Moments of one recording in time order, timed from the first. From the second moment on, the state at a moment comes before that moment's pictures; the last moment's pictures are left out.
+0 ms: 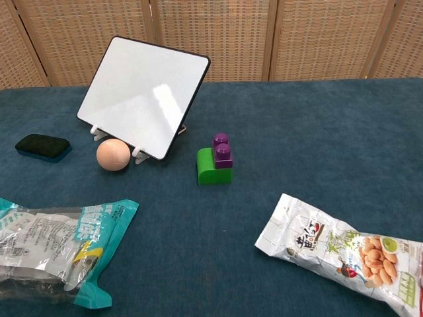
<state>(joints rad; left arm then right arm) -0.09 -1.15 -0.05 -1.61 1.48 1.50 0.16 0.09 -1.13 0.07 -1.61 -1.45 1.44 -0.14</state>
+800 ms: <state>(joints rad) -0.36 -1.18 -0.20 -1.32 1.38 1.15 -0.12 0.11 -1.14 0.08 -1.61 -1.41 1.41 -0.15</state>
